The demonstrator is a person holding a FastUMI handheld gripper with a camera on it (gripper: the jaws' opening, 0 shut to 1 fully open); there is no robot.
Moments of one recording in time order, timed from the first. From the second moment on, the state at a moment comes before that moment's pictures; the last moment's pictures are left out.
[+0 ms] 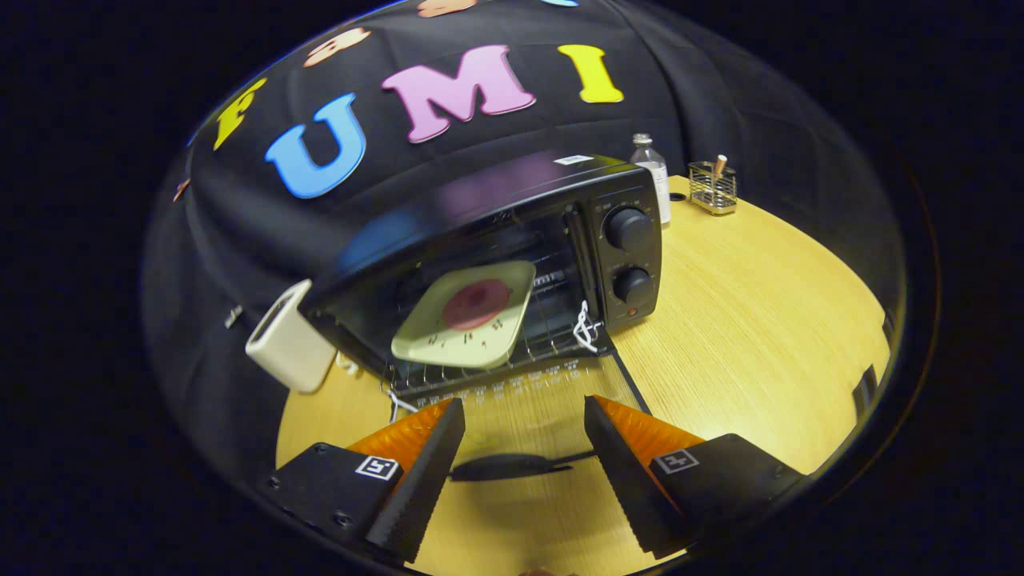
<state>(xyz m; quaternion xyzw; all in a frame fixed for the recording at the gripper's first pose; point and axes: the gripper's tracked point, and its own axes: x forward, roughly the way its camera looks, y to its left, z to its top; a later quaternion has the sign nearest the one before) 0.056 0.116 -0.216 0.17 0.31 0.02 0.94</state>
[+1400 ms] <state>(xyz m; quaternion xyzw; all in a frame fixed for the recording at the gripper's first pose) 0.030 0.129 -0.268 0.03 0.39 0.06 0.92</state>
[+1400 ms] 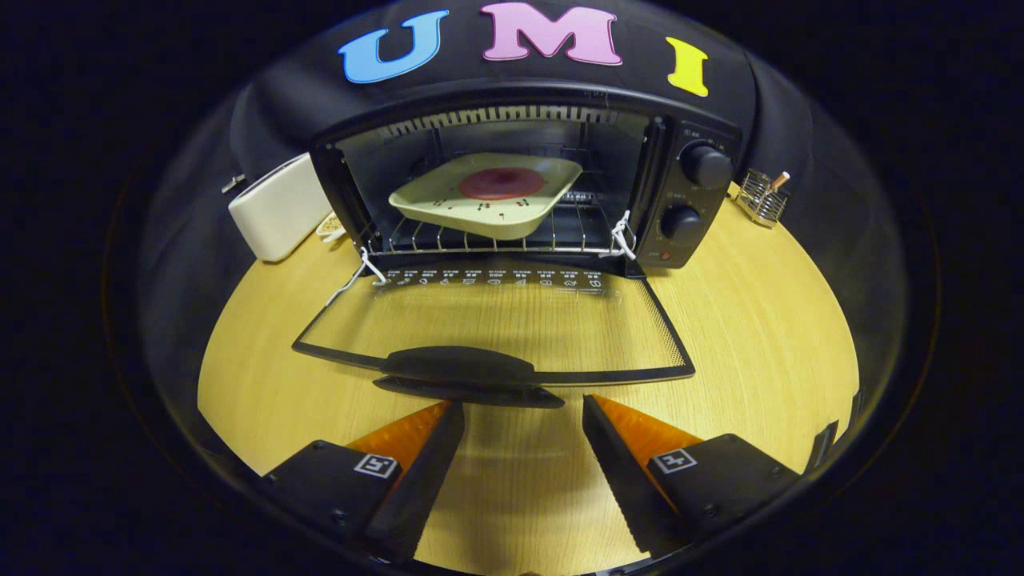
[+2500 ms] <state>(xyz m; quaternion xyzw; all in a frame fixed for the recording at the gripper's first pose) 0.053 0.048 -0.029 0.08 0.13 0.04 0.99</state>
